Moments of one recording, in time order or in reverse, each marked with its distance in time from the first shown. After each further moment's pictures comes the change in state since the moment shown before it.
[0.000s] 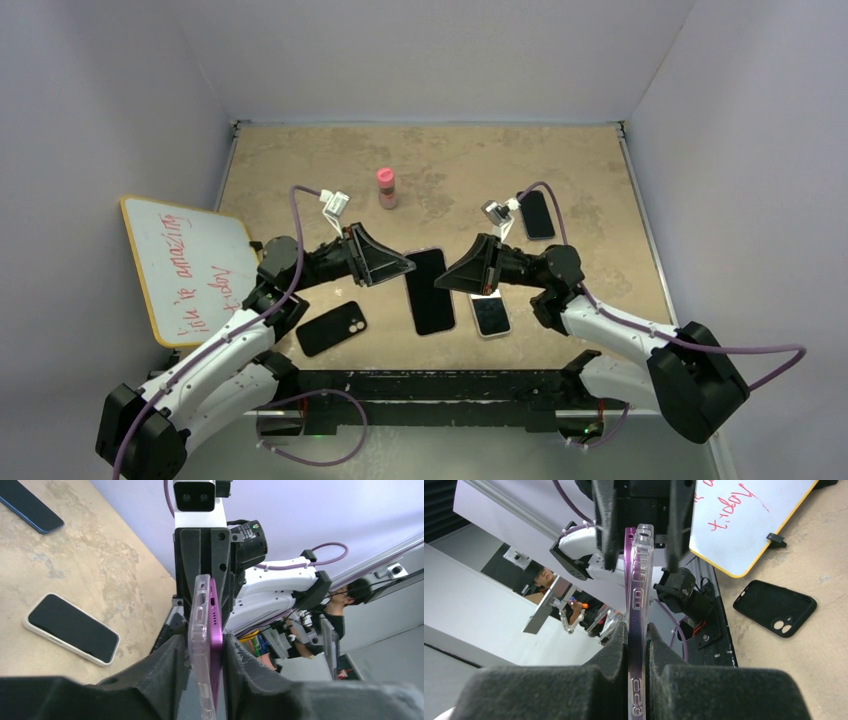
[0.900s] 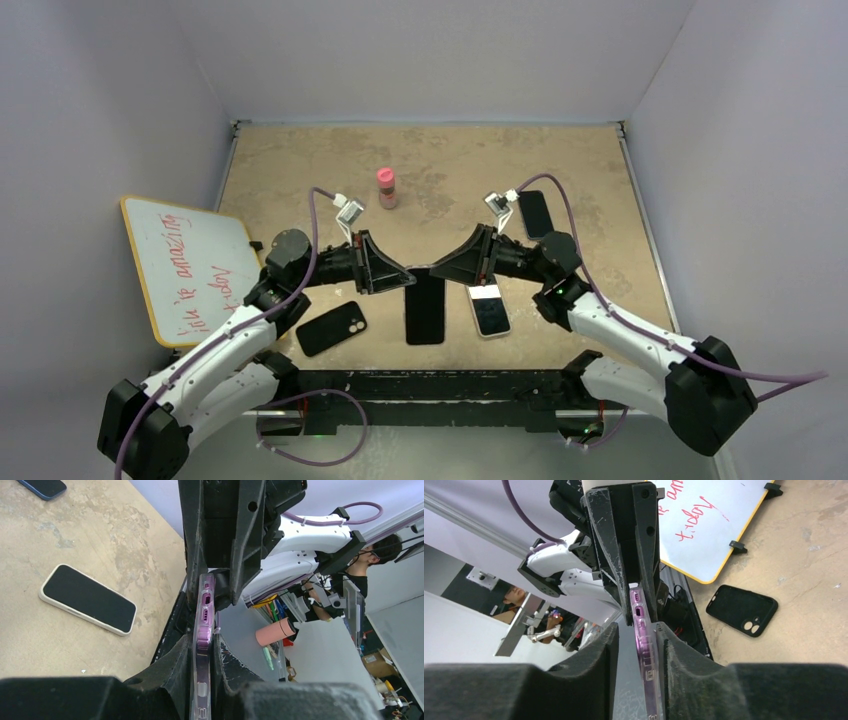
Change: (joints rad) left arm 0.005 0.029 0.020 -0.136 0.124 0.171; right arm 0.010 -0.075 0.090 -0.328 0.104 -0.153
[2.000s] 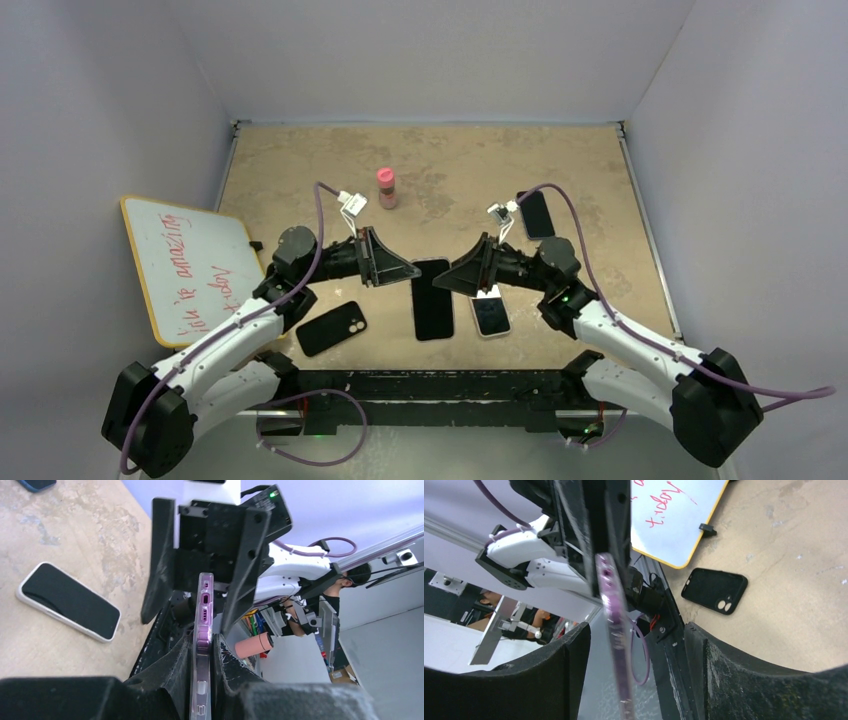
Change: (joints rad) left arm -0.002 0.081 -0.005 0.120 -0.024 -0.155; right arm 0.000 -0.068 -0.046 -0.174 0.046 -0.117
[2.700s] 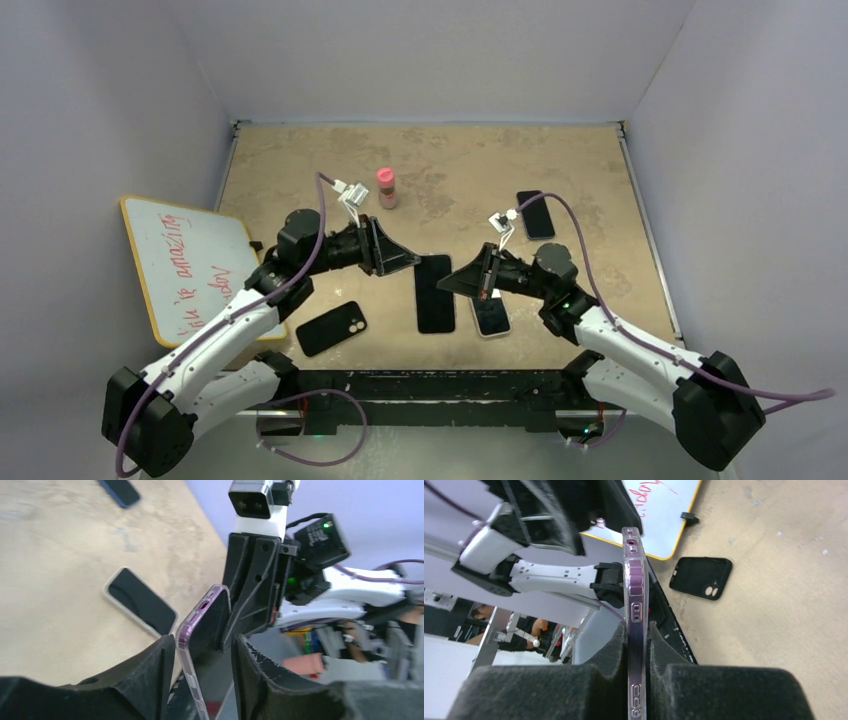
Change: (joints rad) left arm -0.003 0.005 0.134 -0.340 -0.158 0.232; right arm 0.009 -0.036 -0.054 -0.043 0.055 0.005
